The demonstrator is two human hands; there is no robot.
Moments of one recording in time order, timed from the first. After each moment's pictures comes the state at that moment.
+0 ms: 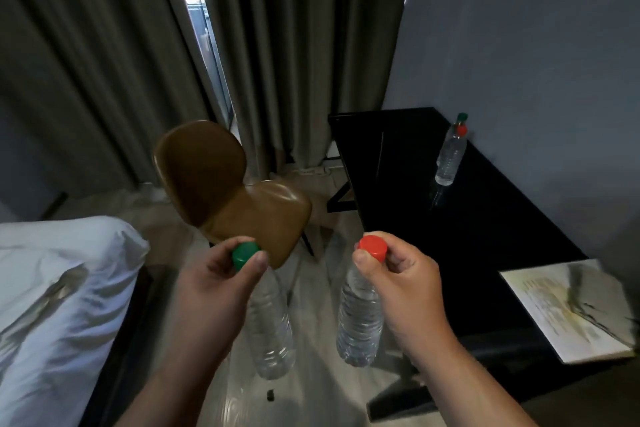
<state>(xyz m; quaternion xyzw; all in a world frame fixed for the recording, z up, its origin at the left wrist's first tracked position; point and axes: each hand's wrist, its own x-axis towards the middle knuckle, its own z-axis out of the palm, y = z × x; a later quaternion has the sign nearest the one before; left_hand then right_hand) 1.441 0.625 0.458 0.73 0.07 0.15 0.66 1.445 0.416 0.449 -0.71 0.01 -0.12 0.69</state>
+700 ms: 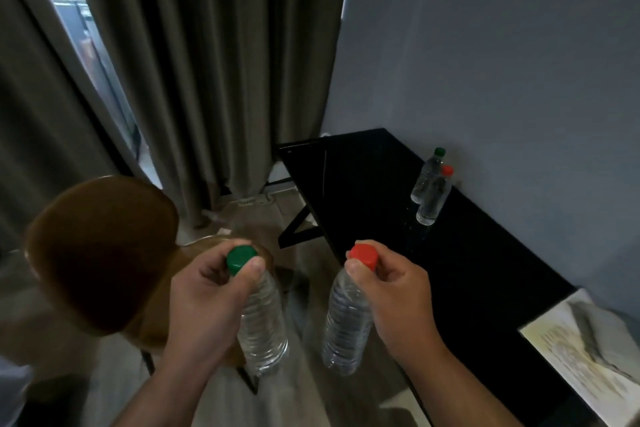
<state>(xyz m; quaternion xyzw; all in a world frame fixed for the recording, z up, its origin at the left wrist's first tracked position) 1.748 0.687 0.460 0.70 -0.03 0.06 0.71 1.694 0.493 0.461 -0.72 0.12 -0.20 0.65</state>
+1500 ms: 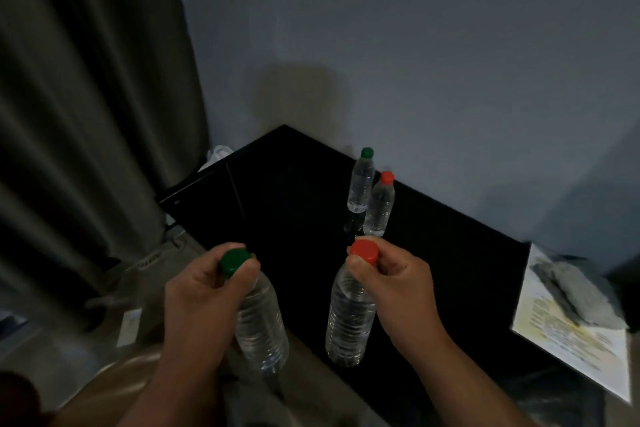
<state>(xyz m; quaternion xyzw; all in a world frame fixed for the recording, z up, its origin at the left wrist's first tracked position) 2.013 0.511 0.439 0.70 -0.17 -0.12 0.68 1.875 0.354 0.438 -0.67 0.28 -0.32 0.61</state>
